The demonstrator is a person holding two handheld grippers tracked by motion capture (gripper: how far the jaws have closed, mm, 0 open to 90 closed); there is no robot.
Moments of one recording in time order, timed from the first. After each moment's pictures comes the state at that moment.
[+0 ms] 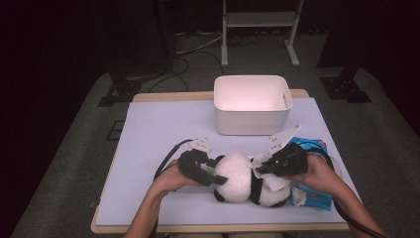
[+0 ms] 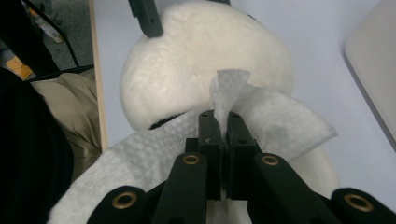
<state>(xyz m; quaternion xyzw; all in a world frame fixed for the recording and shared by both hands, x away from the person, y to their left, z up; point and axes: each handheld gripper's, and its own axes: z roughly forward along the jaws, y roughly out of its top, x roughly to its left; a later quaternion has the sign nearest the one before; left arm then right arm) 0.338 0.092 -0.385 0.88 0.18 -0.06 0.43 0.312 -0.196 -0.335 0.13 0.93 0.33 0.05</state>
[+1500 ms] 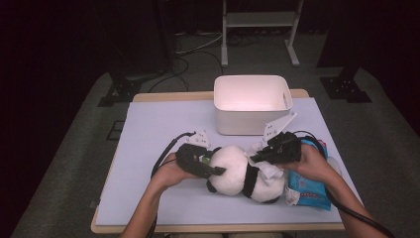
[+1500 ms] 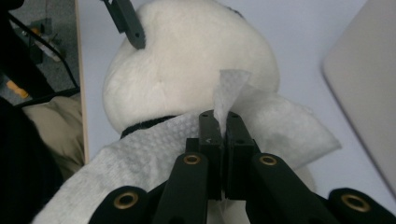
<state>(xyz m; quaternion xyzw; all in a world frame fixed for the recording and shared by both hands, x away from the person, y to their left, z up) 0.335 0.093 -0.366 0.89 0.17 0.01 0.42 0.337 -0.187 -0.329 0.15 0.93 0.35 0.04</state>
